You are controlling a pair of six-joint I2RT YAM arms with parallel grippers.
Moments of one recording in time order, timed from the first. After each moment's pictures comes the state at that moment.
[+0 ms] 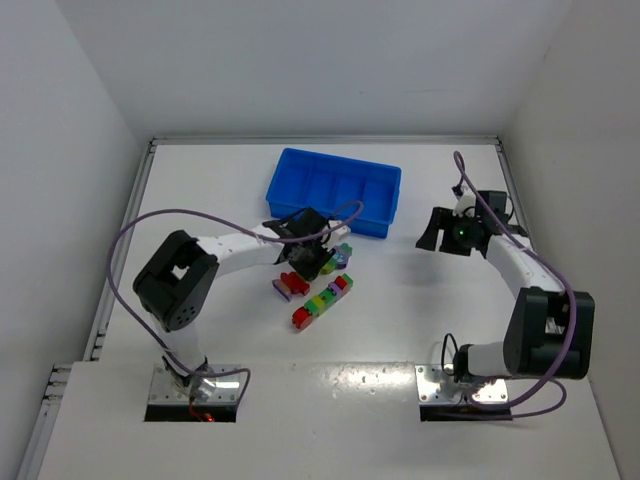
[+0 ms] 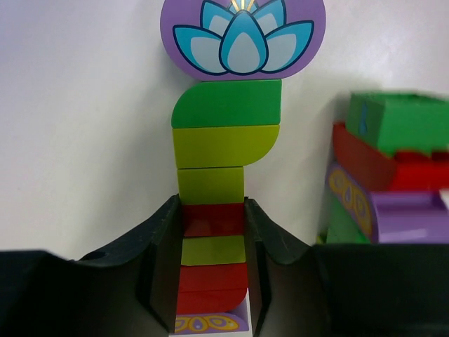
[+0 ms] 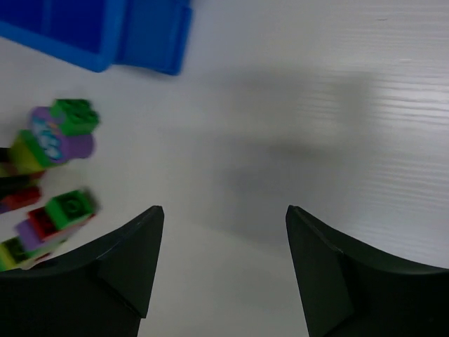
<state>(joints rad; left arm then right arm) -0.72 1.79 1.13 -0.39 0.04 0.06 -0.13 1.36 0.78 -0.36 -0.40 0.07</state>
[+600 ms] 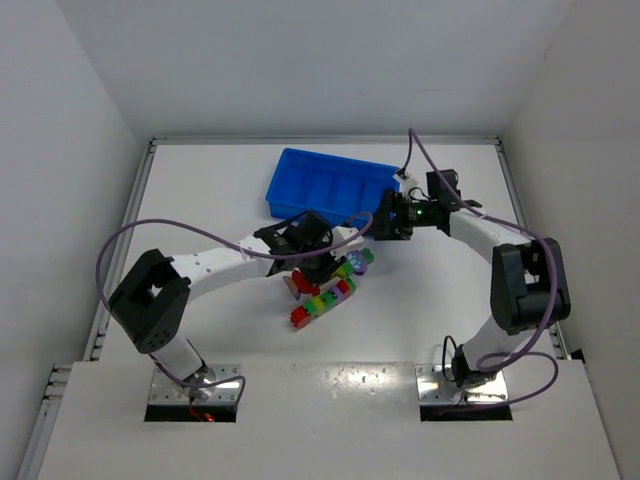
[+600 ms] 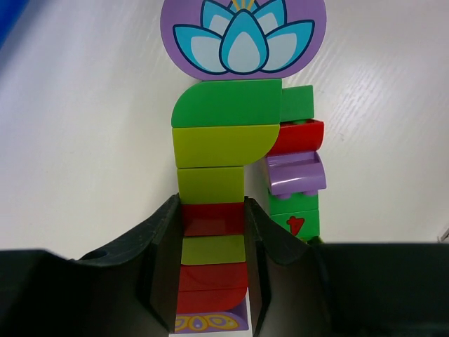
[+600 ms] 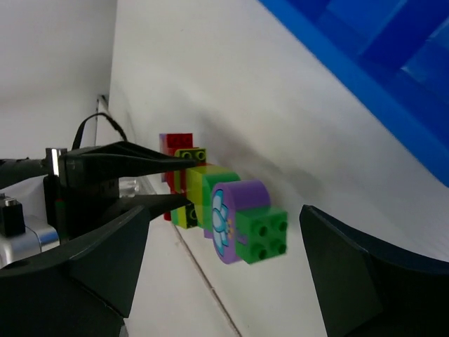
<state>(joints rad) -0.80 1.60 1.05 -0.36 0.14 0.20 0.12 1.65 0.97 -0.19 -0.91 0.31</state>
